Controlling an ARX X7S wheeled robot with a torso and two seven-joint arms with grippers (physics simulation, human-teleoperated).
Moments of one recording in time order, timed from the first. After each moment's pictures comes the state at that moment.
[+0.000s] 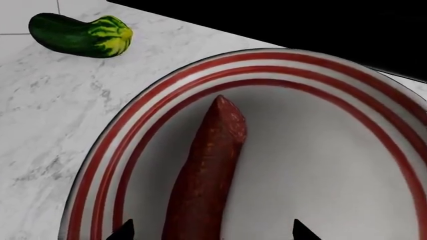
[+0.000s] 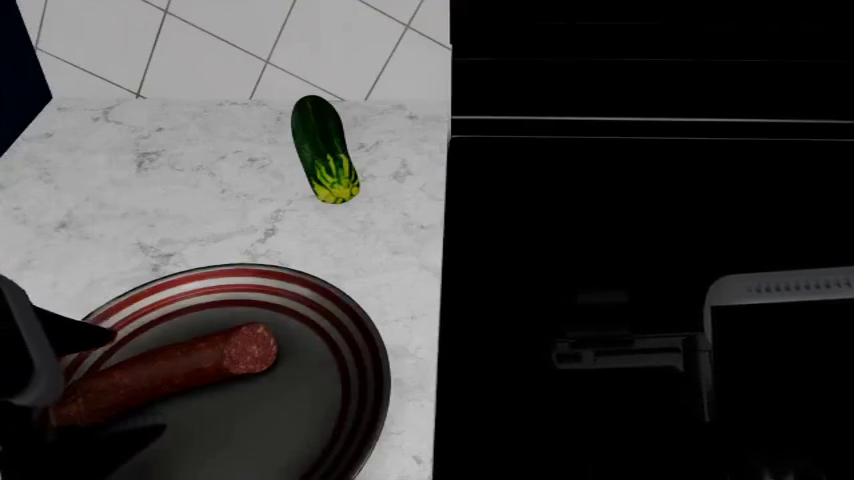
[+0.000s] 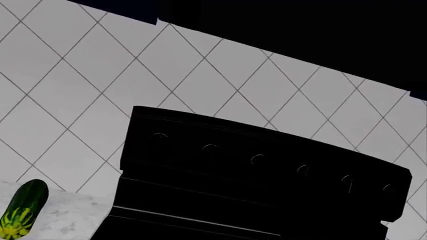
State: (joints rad) left arm -0.78 -0.80 0.53 0.01 -0.47 -0.71 0.74; right arm 0.40 0.49 -0.05 -0.72 0.33 0.79 0.28
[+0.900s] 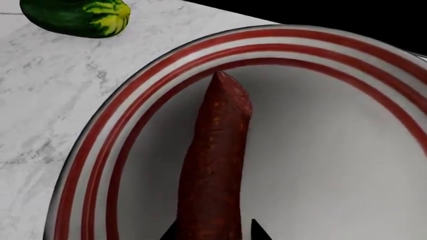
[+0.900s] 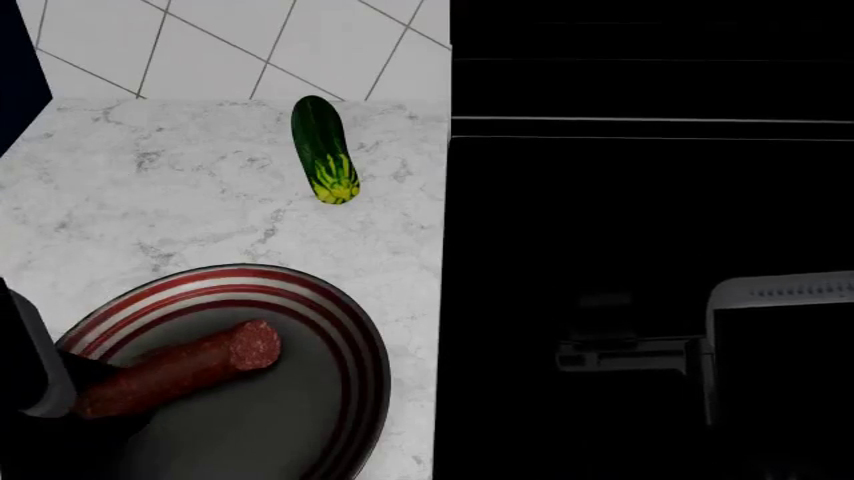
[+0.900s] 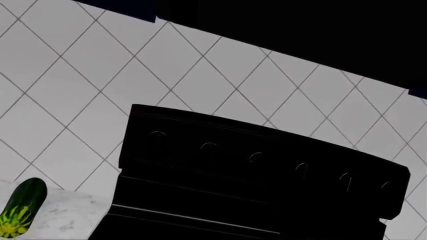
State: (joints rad) left arm -0.77 -0.78 0.56 -0.06 -0.44 -0.67 0.74; right arm 0.39 0.49 -0.05 -0.72 0.34 0.78 0.29
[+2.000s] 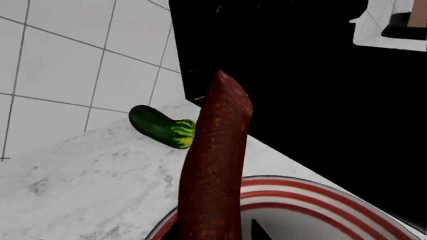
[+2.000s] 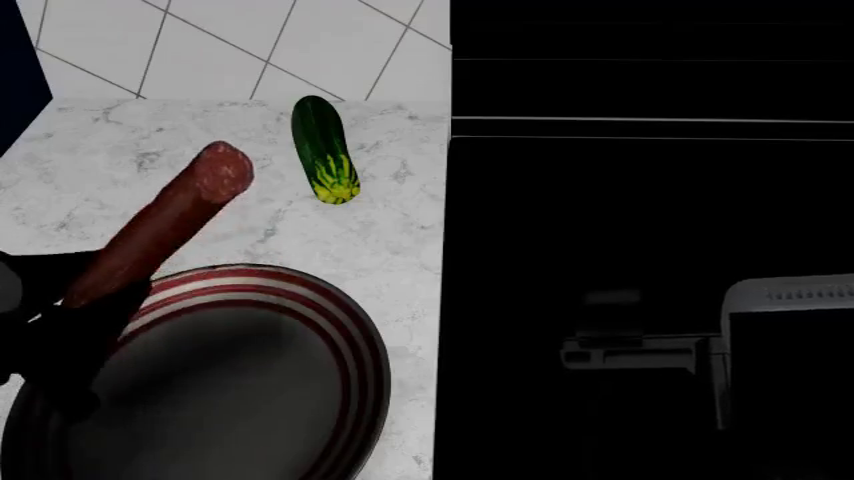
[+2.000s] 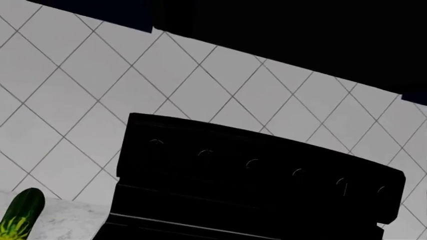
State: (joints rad) left arm -0.67 -0.68 0.23 0.11 -0.66 -0.69 0.42; right arm 0.39 0.50 -0.03 -0.74 0.36 0.78 0.31
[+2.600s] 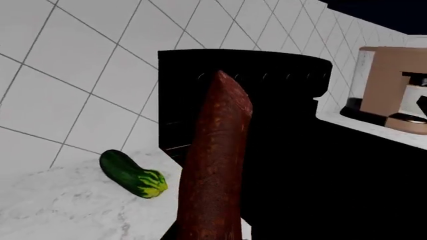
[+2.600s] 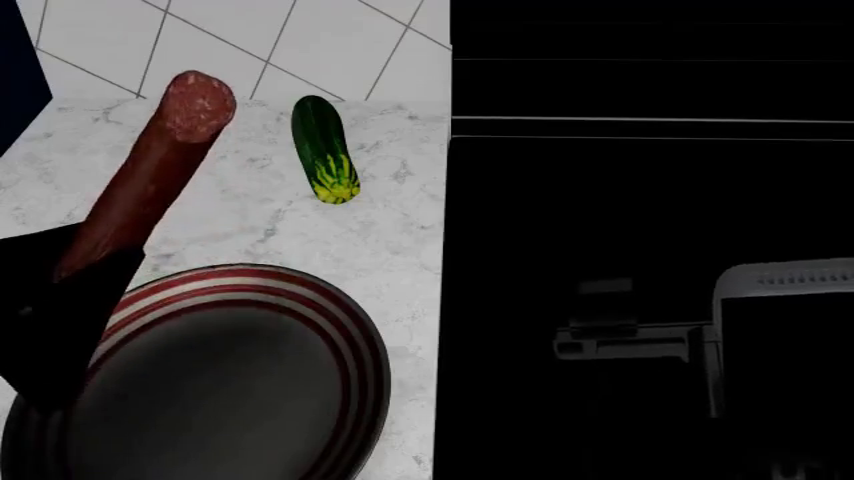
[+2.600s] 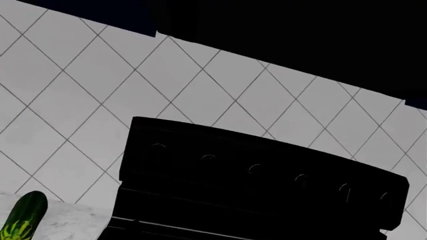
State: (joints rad) left arm -0.57 -0.63 0.02 0.30 -0.92 -0.76 0.30; right arm 0.43 0.51 -0.04 -0.75 0.37 0.81 0.31
